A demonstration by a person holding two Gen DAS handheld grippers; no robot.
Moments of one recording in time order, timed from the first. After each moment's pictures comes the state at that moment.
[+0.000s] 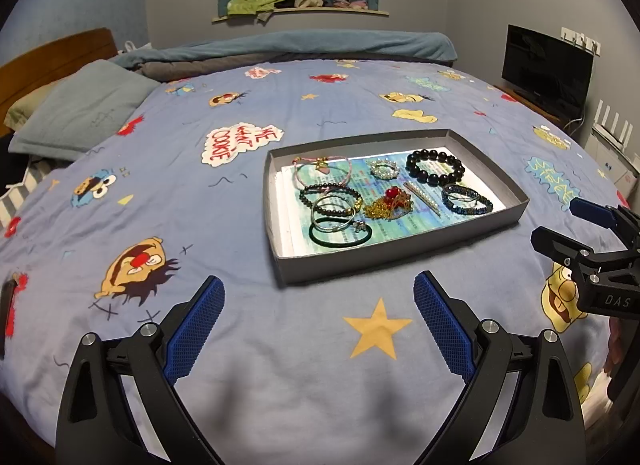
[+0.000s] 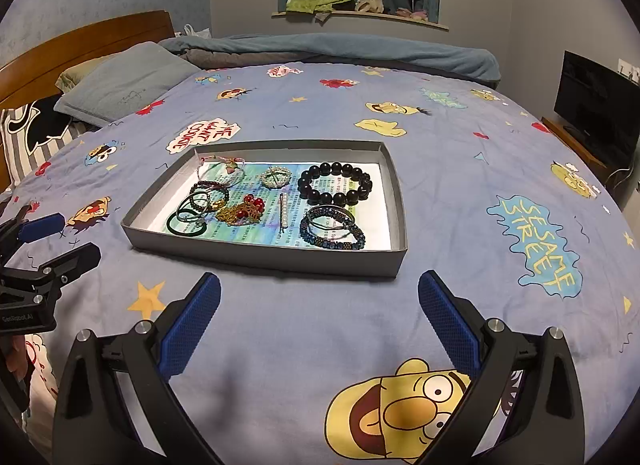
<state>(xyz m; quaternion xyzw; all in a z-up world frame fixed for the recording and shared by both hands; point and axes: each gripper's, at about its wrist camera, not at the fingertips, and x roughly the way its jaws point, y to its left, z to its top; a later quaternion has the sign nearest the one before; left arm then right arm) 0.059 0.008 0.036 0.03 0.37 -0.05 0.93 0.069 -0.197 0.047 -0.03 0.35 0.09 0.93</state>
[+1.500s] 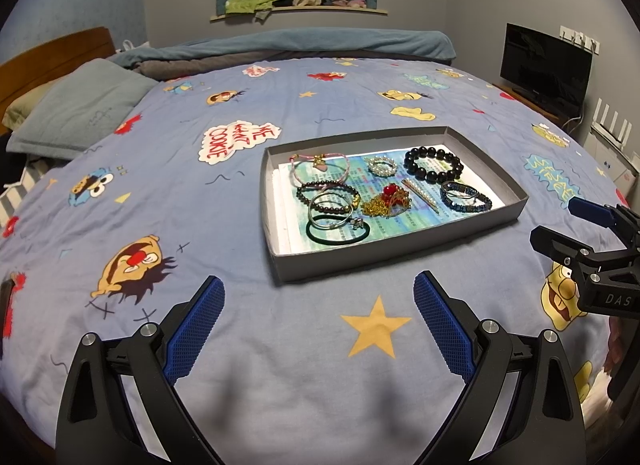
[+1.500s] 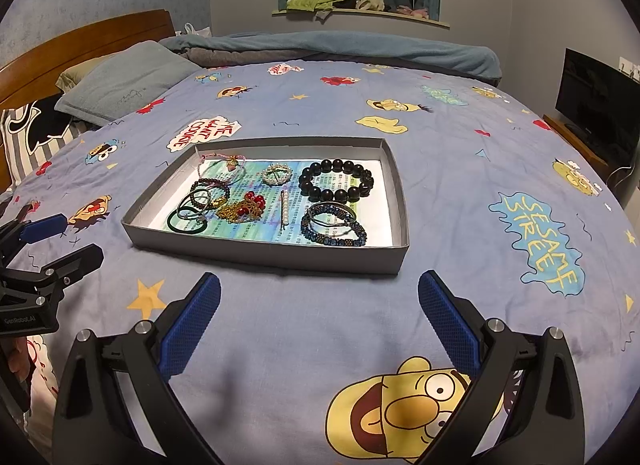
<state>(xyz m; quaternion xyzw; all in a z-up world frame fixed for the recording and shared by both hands) 0.060 0.005 0.031 0.03 0.37 -0.05 0.93 0.071 -0.198 0.043 -0.03 0.36 0.09 0.93</state>
